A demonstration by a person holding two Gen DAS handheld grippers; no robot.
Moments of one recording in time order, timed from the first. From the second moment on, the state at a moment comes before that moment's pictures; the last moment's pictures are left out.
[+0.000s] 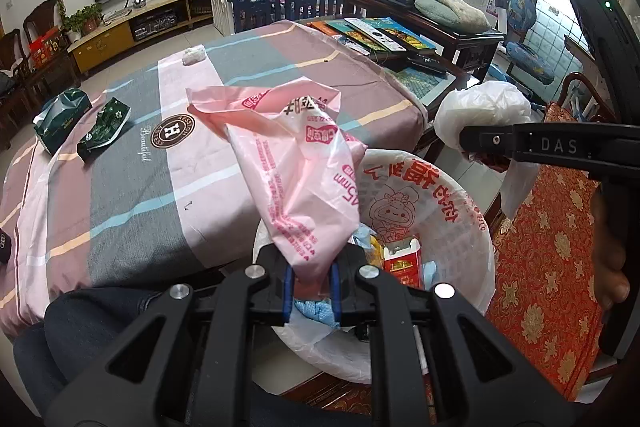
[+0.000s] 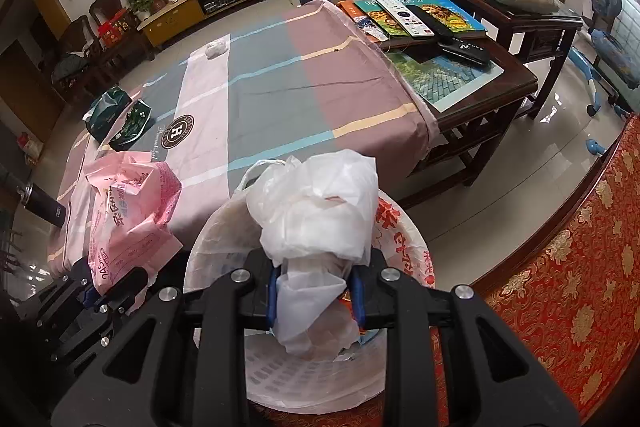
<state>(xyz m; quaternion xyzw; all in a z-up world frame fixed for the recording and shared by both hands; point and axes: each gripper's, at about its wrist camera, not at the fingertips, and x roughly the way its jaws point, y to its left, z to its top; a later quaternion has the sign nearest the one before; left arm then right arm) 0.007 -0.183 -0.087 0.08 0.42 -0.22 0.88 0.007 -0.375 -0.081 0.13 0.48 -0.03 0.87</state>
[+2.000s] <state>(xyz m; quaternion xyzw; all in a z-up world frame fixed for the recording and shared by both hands) 0.047 -0.135 -0.126 0.02 0.50 -0.11 0.86 0.016 -0.383 -0.117 0.18 0.53 -0.06 0.83</state>
